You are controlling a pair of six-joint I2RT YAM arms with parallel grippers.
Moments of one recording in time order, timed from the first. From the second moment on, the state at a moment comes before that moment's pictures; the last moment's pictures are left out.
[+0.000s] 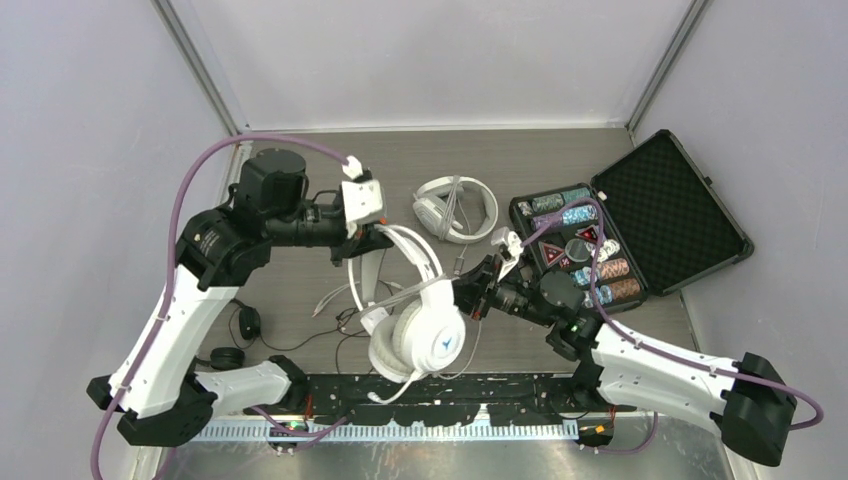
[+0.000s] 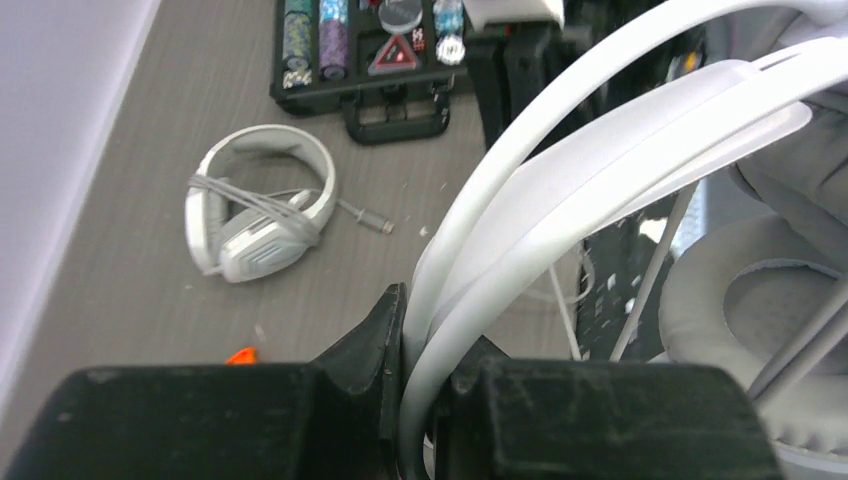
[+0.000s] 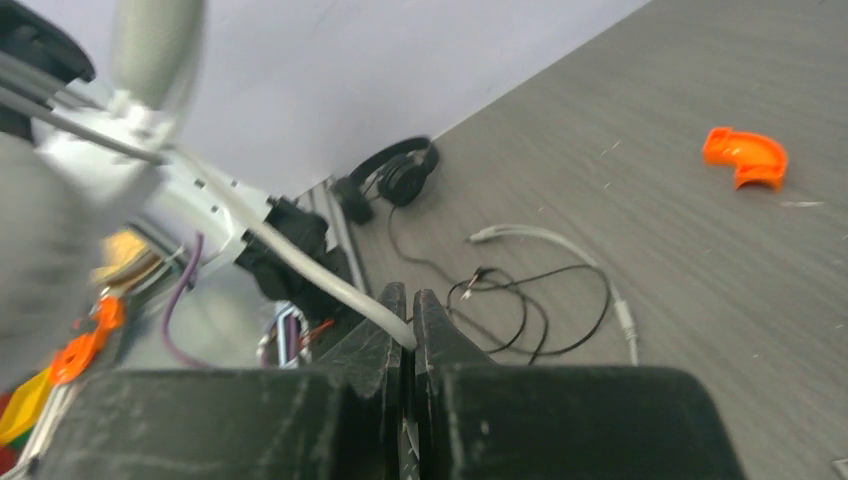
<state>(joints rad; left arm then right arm) -0.66 1.14 1.70 -1.02 0.61 0.38 0.92 0.85 0.36 0.66 -0.22 0.48</state>
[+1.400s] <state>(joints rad) -0.87 1.15 1.29 -0.69 0.07 1.31 0.89 0.97 0.74 -0.13 -0.61 0.64</state>
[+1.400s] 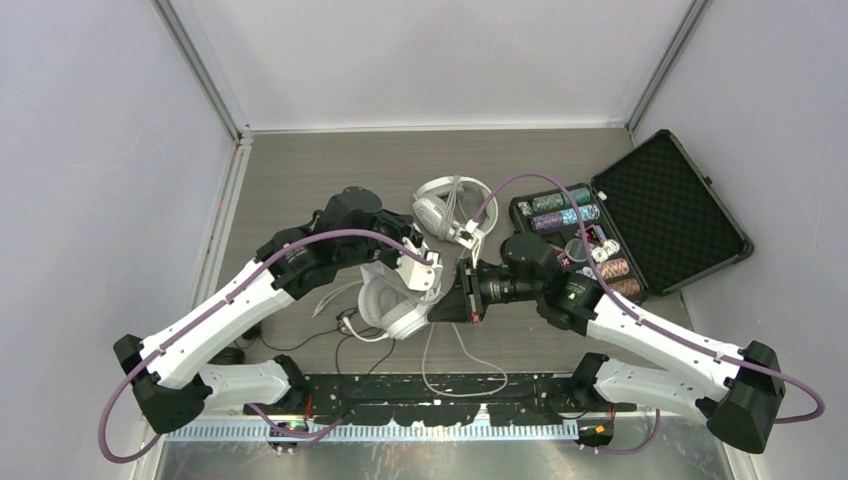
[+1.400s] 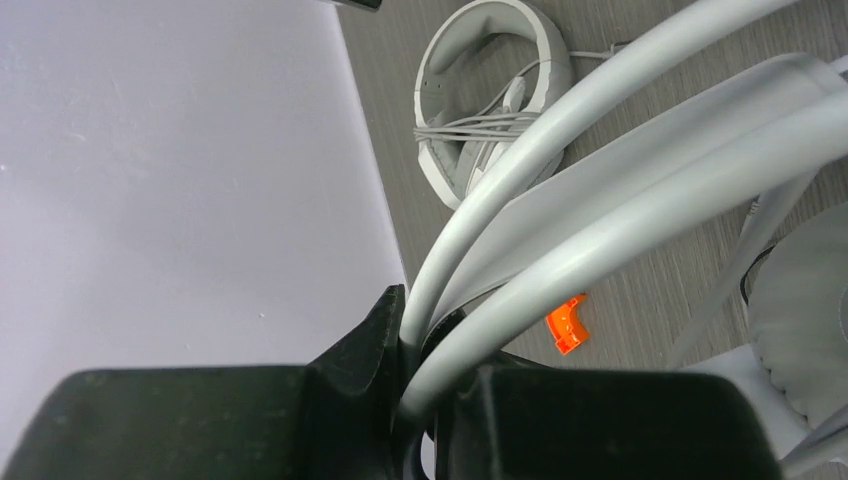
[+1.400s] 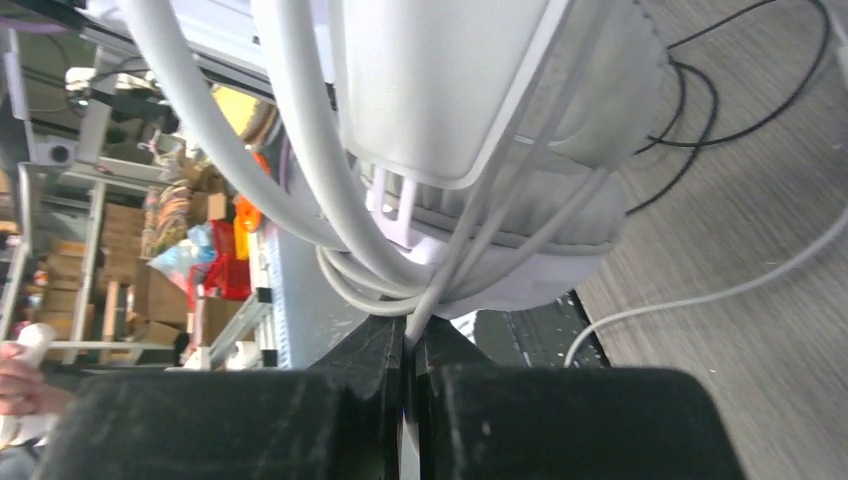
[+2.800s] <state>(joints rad) -0.84 1.06 1.22 -0.72 -0.55 0.63 0.90 1.10 0.68 0.38 -0.70 0.97</state>
